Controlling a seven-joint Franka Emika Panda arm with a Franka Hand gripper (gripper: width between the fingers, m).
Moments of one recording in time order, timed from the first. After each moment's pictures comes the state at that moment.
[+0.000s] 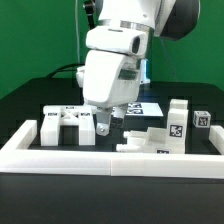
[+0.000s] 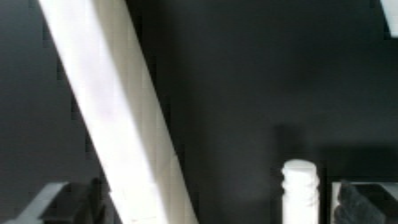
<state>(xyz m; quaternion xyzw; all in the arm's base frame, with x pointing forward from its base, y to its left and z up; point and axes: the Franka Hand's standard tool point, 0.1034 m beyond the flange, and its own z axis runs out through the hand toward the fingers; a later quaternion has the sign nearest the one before) 0.617 -0.048 0.052 0.81 0.58 0.03 0.11</state>
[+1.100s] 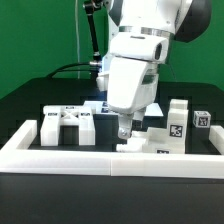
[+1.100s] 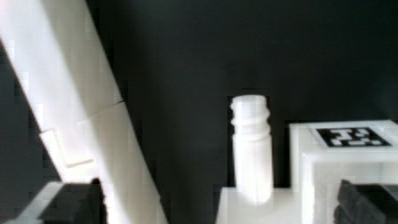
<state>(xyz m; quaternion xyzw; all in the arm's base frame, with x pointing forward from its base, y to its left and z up) 0.608 -0.024 0.046 0.80 0.59 0.03 0.09</state>
